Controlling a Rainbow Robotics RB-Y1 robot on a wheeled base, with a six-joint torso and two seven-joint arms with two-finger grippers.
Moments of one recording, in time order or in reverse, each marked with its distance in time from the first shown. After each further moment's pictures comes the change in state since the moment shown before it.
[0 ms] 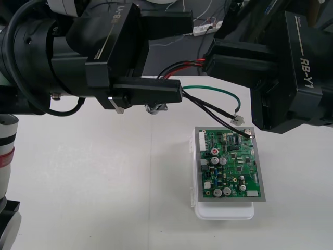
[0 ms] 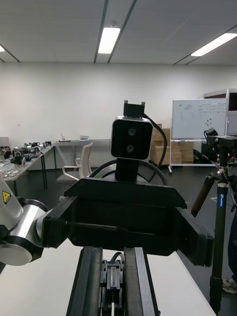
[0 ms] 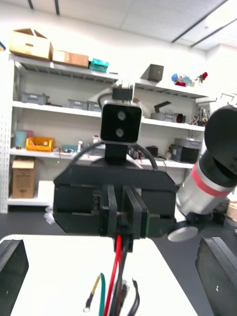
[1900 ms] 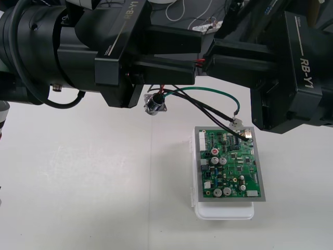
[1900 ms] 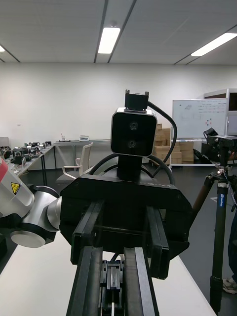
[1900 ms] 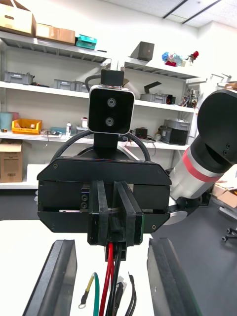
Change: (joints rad) right arm 0.000 0.000 0.000 0.000 0.000 0.000 0.000; left arm -0.088 0.130 -0.099 0.007 0.050 0.062 0.007
